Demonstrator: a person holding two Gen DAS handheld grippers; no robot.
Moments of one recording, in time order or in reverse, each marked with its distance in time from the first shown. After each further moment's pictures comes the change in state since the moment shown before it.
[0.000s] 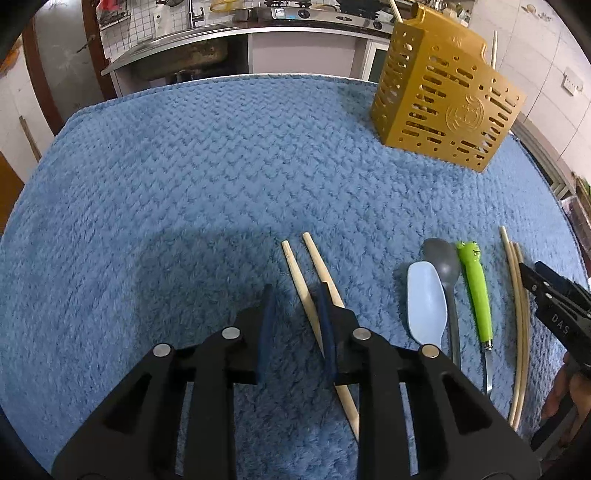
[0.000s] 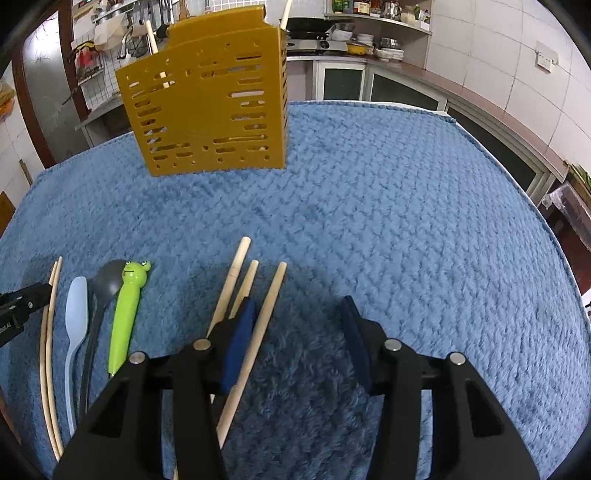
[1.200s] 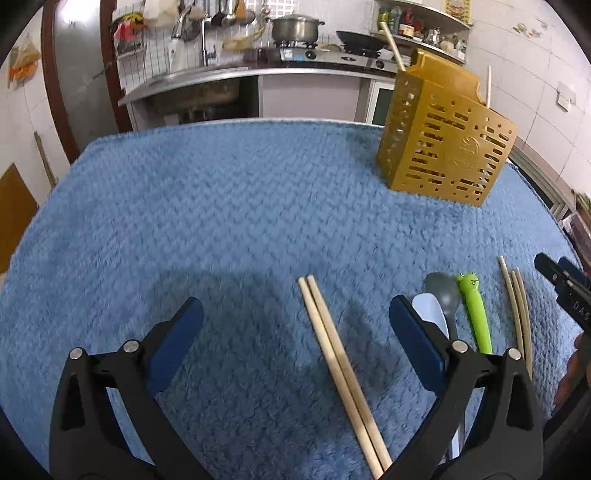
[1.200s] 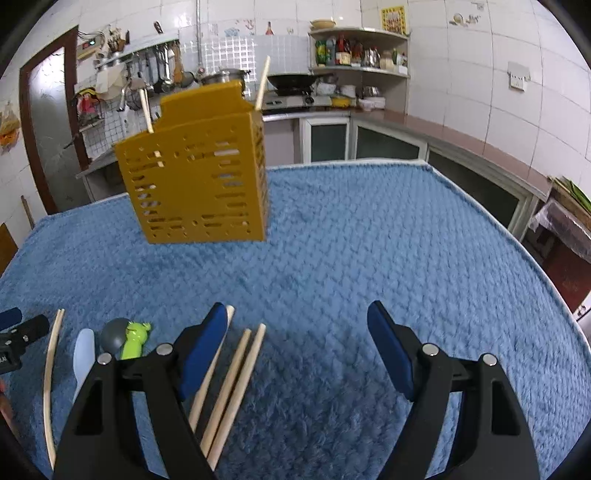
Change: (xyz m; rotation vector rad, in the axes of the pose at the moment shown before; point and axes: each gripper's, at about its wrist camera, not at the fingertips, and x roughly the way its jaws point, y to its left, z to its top) left arm -0.021 0.012 -0.005 -0.028 -0.172 0.014; right arm -0.025 -0.014 0.006 0.053 -0.229 -0.021
